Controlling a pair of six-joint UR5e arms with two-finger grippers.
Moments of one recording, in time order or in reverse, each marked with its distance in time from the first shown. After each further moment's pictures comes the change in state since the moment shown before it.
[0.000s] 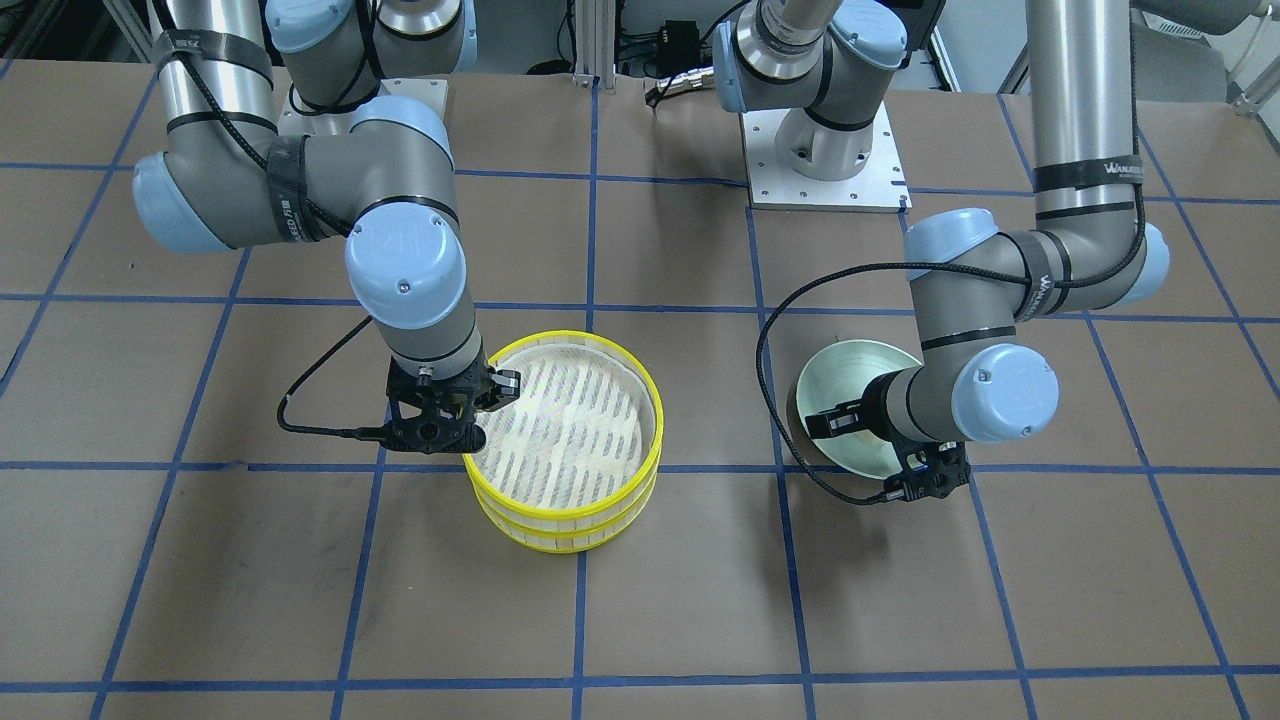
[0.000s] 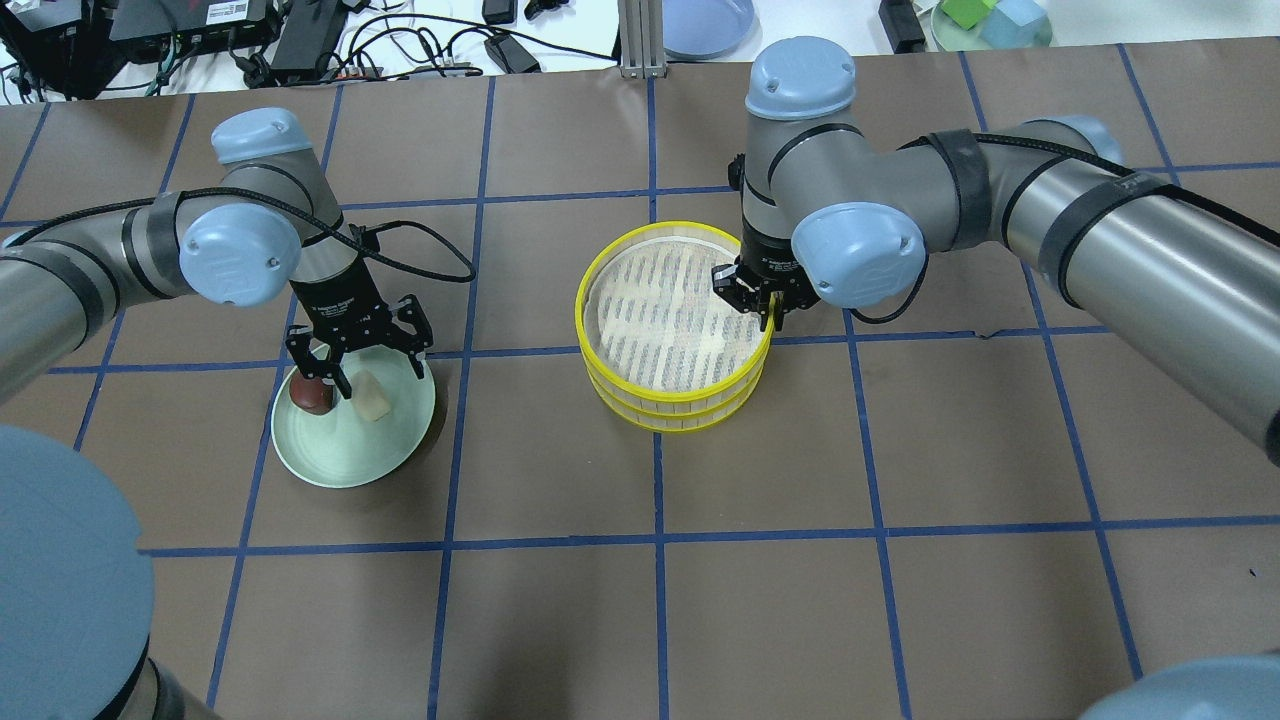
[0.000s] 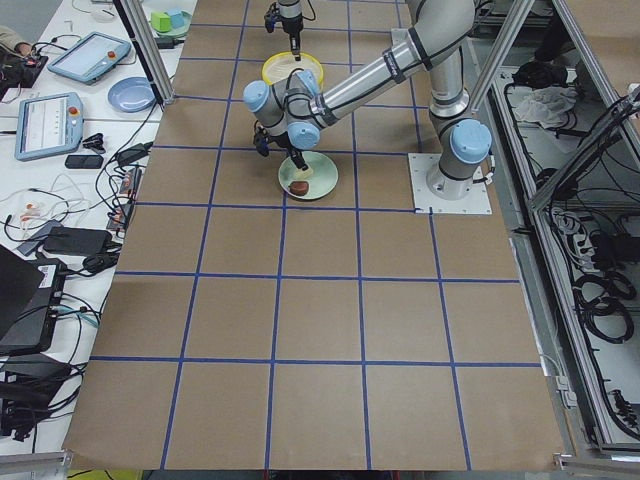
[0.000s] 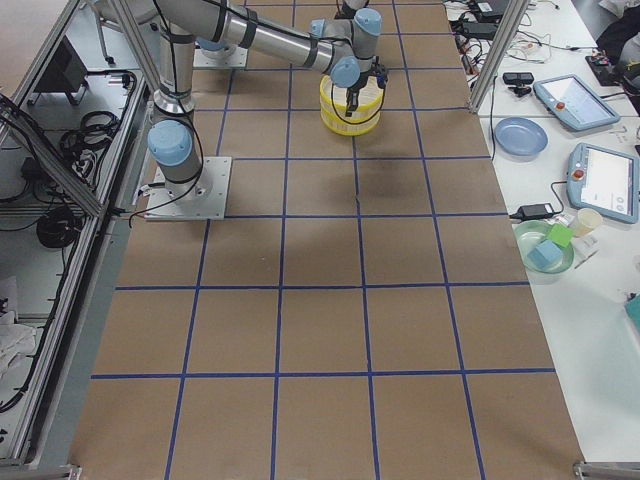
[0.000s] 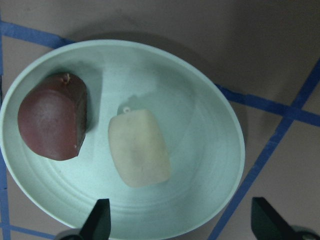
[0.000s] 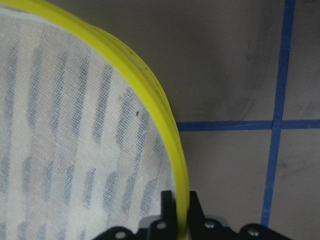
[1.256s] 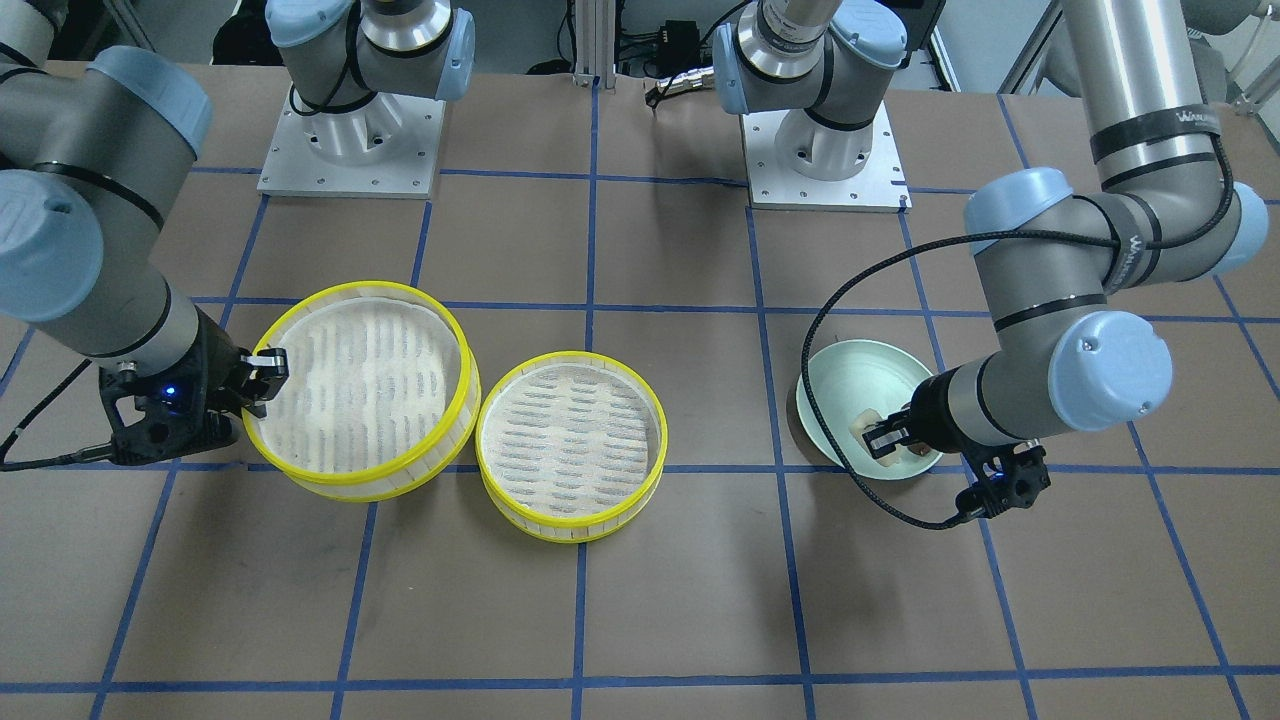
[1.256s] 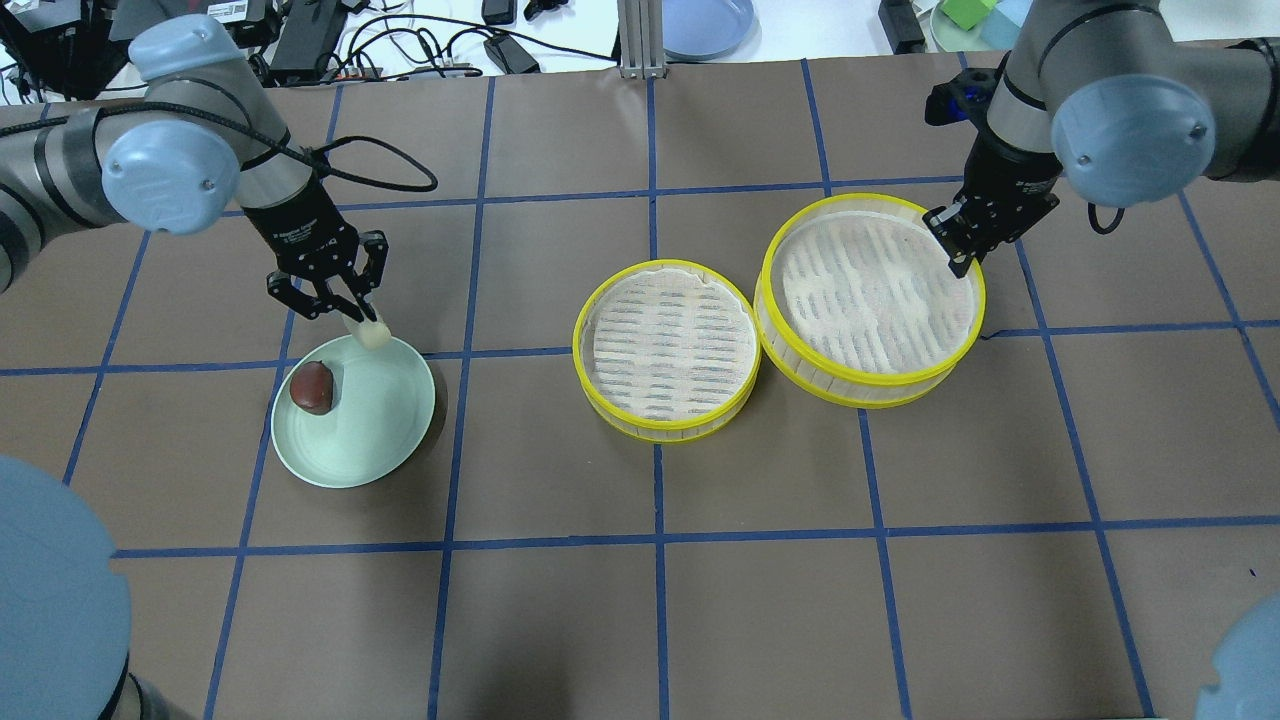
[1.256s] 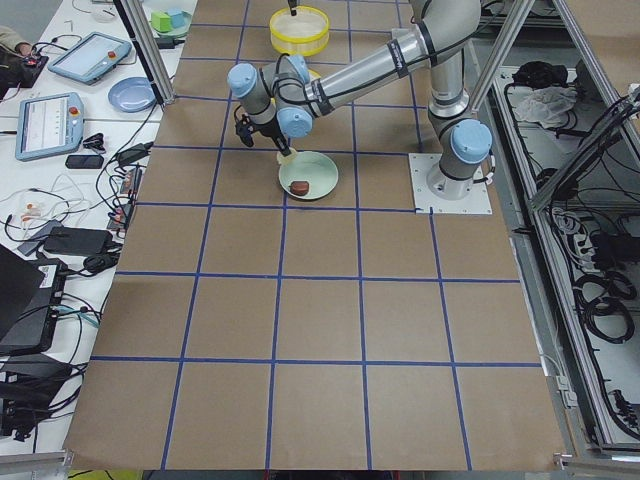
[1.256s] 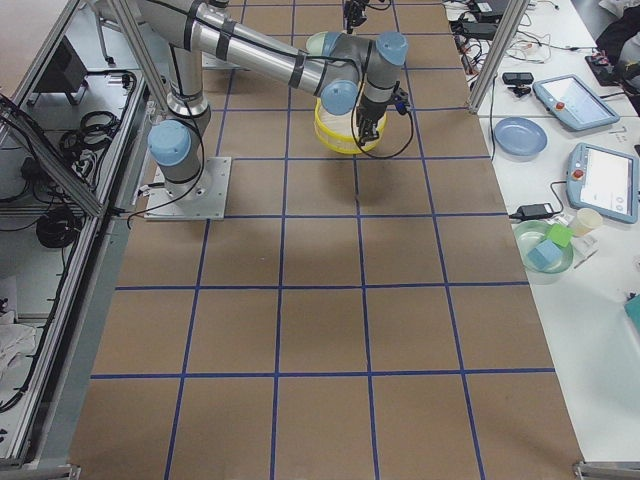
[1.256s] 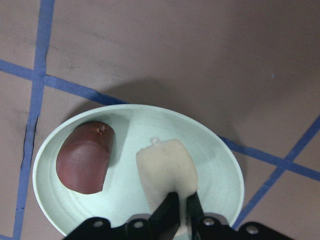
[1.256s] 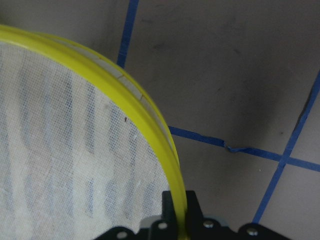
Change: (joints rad) left arm 0.000 0.065 0.181 -0.114 -0.108 -0.159; right arm -0.357 -0.091 -0.033 0.150 -0.037 -0.635
